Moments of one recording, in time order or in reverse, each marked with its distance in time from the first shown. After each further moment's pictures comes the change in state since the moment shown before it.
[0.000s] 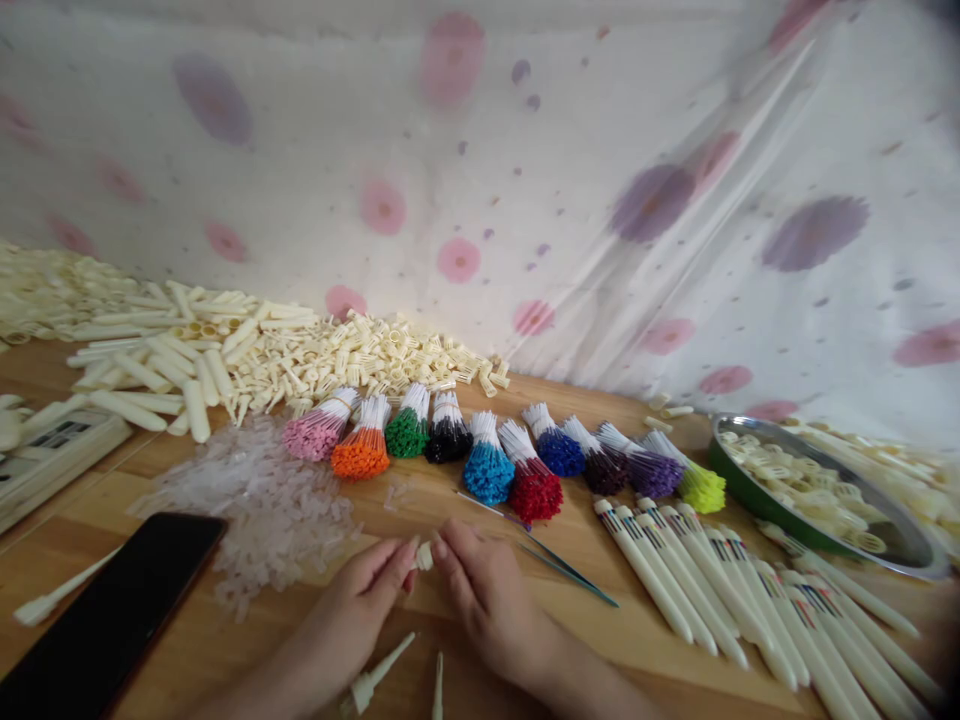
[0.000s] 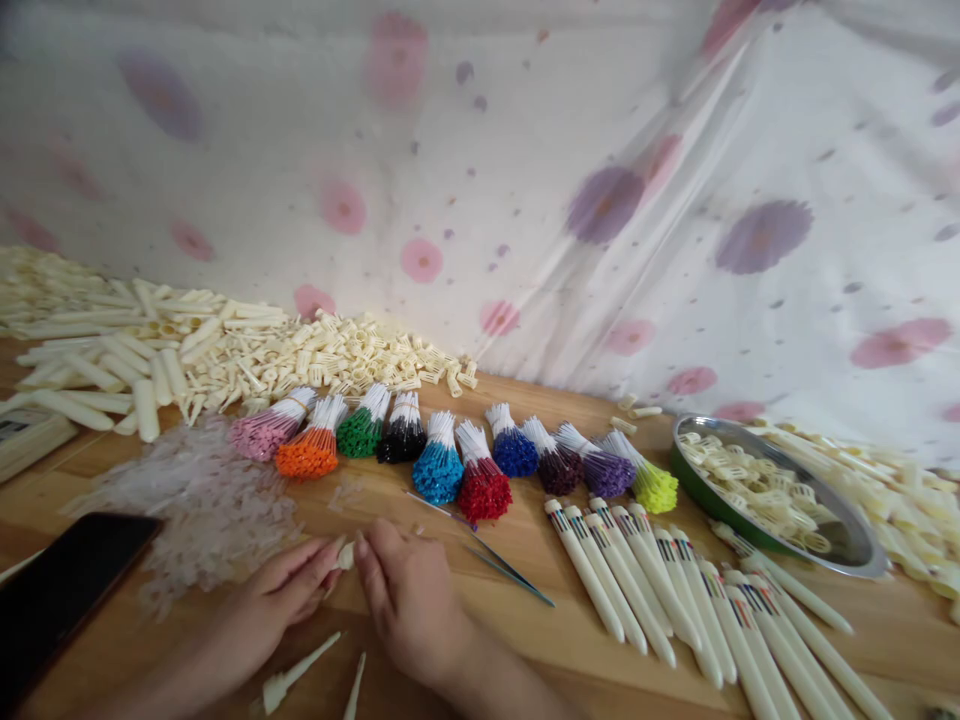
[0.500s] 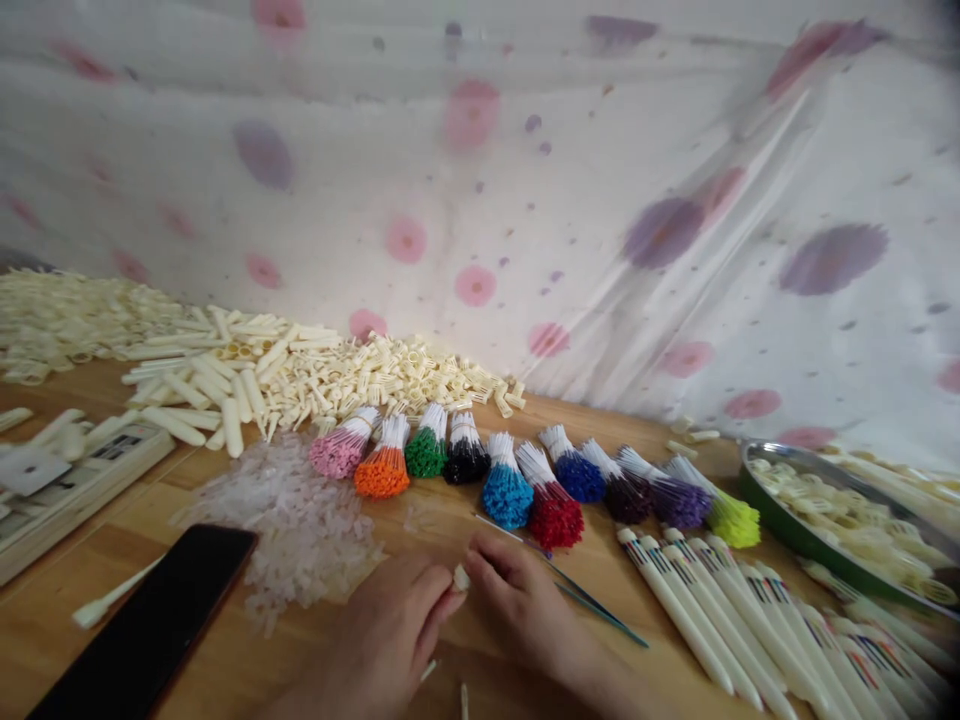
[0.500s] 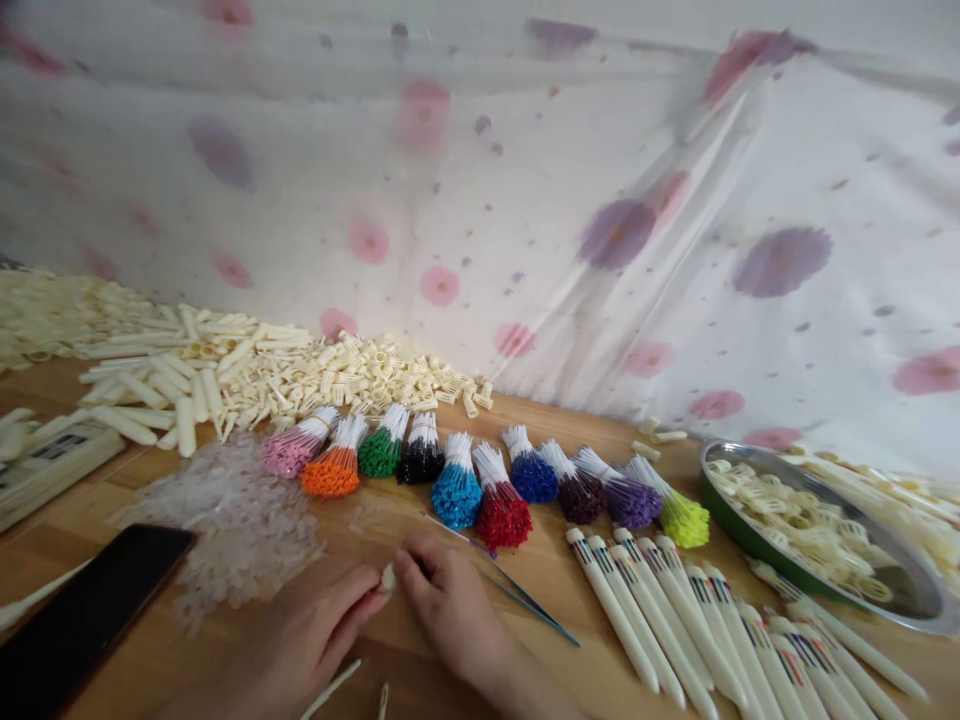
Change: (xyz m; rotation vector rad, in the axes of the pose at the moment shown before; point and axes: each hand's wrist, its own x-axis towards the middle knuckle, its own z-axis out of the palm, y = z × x) left_hand -0.005 0.008 0.000 0.631 0.070 0.493; right_hand 0.008 0.012 -0.011 0.107 -0.153 0.291
